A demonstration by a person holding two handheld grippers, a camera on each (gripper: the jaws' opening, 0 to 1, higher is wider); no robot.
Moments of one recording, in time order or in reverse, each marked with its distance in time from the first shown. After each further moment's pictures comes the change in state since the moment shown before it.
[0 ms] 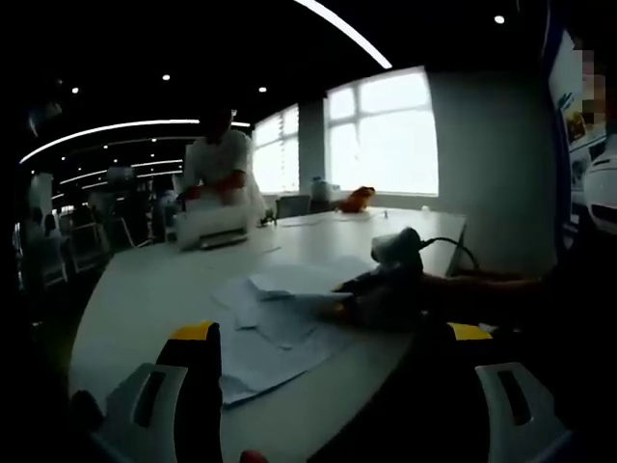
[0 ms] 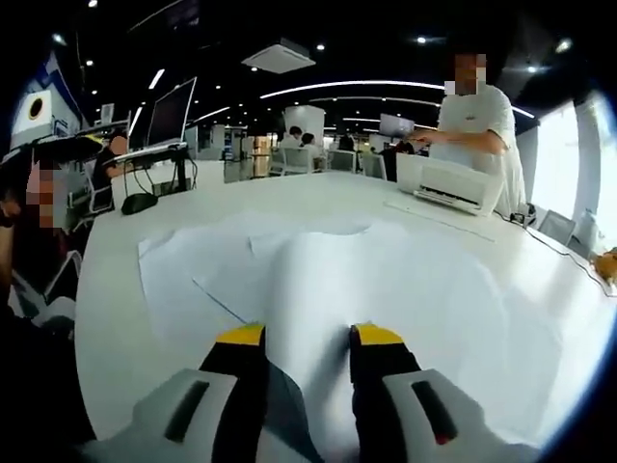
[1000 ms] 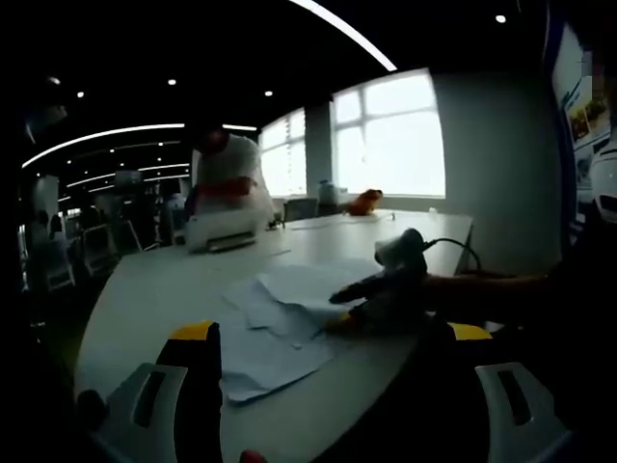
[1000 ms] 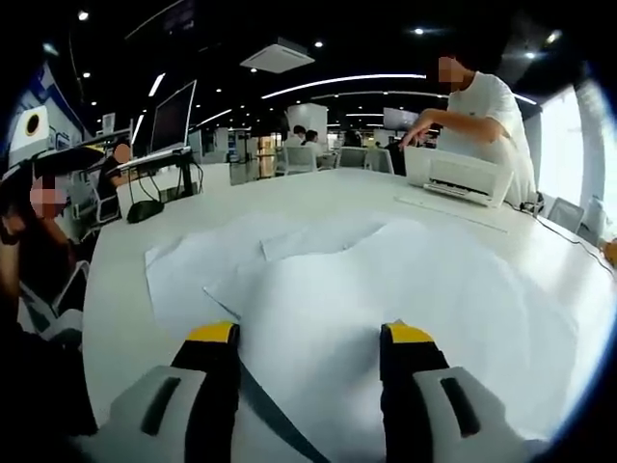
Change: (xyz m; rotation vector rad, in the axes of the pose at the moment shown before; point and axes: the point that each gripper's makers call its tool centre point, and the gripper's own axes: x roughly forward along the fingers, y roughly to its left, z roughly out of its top) left arm -0.007 0.008 -0.002 0.005 -0.007 0.030; right arm 0.009 0.012 0.001 0.051 0.008 0.043
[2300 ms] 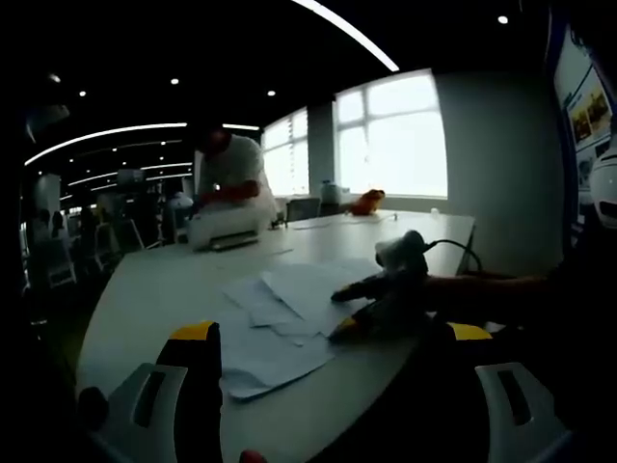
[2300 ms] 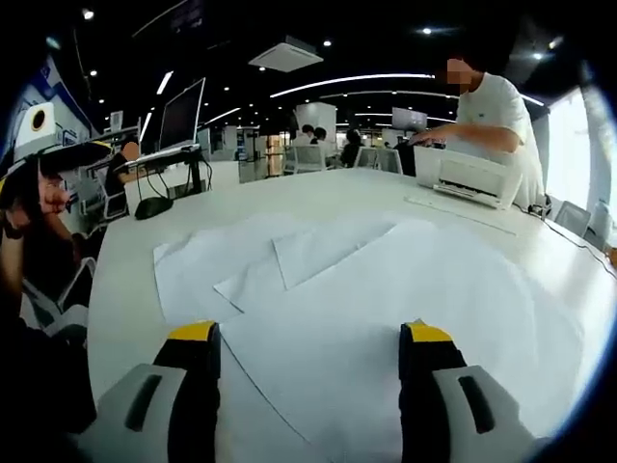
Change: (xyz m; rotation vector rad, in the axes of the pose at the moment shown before) left arm -0.004 0.004 0.000 -0.005 0.002 0.015; right arm 0.004 0.009 0.000 -0.015 0.002 0.036
